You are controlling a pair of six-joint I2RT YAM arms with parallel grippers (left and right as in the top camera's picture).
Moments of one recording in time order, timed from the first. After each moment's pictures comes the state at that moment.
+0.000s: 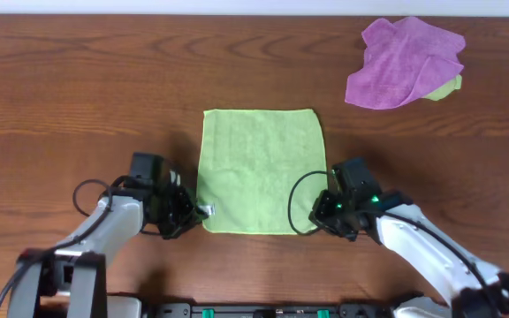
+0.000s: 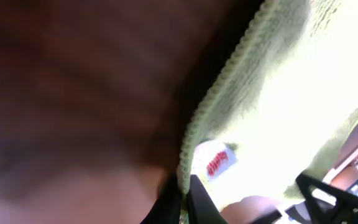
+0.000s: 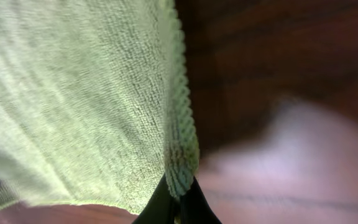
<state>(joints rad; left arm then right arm) -0.10 1.47 0.54 -0.47 0.63 -0.74 0.39 1.37 0.58 -0.52 -0.30 0.91</state>
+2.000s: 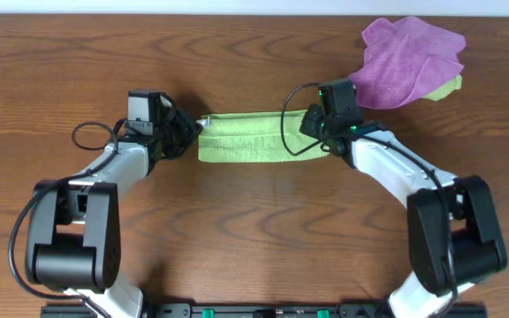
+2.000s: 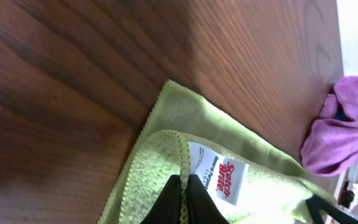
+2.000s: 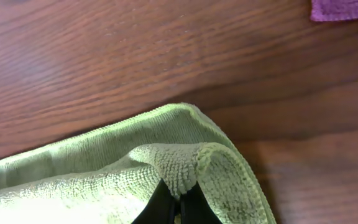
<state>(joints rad) -0.07 1.80 0.91 -0.02 0.47 -0.88 0.32 1.83 1.08 -0.18 0.03 0.66</state>
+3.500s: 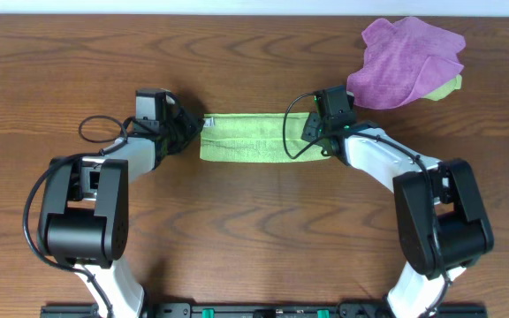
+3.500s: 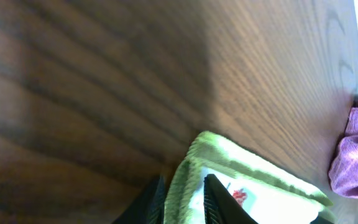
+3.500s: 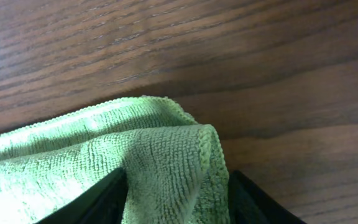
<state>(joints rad) -0.08 1.93 0.95 0.11 0.41 -0.83 0.32 1.92 1.09 -0.21 0.11 0.62</state>
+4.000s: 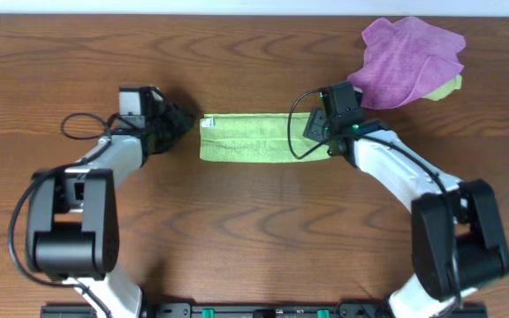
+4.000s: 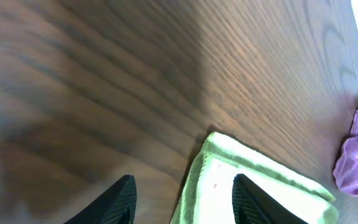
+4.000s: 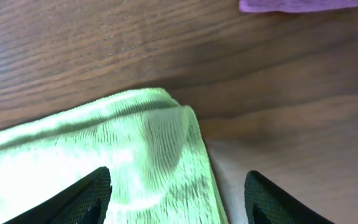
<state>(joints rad) -0.01 1.85 0.96 -0.04 0.42 -0.74 0.32 1.79 1.09 -0.34 0.14 0.63</state>
